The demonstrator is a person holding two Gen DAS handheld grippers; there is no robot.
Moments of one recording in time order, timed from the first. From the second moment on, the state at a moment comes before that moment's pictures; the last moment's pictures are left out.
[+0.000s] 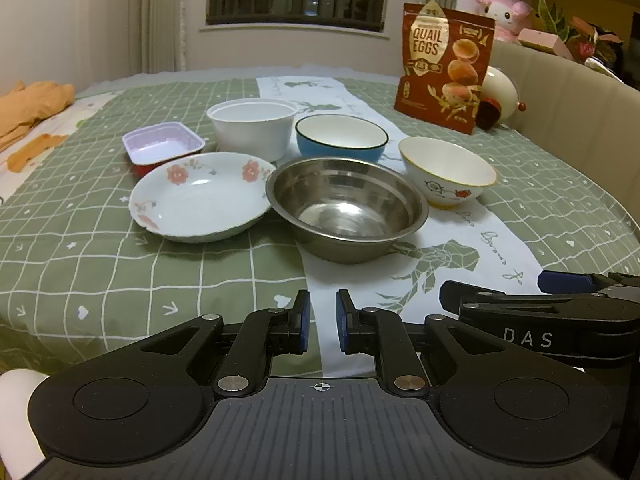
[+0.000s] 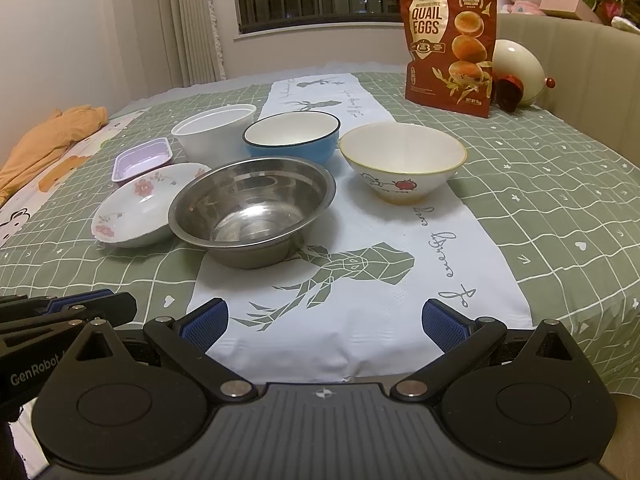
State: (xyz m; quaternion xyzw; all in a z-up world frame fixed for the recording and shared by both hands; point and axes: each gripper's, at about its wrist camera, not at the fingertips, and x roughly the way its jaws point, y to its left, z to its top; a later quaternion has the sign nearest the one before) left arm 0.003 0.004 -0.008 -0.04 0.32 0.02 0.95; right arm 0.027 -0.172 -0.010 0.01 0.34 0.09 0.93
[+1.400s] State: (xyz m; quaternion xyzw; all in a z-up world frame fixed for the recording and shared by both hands) left arm 0.004 0.007 -0.005 -0.05 0.32 0.02 0.95; right arm 0.027 -0.166 -0.010 0.02 0.34 0.09 0.93
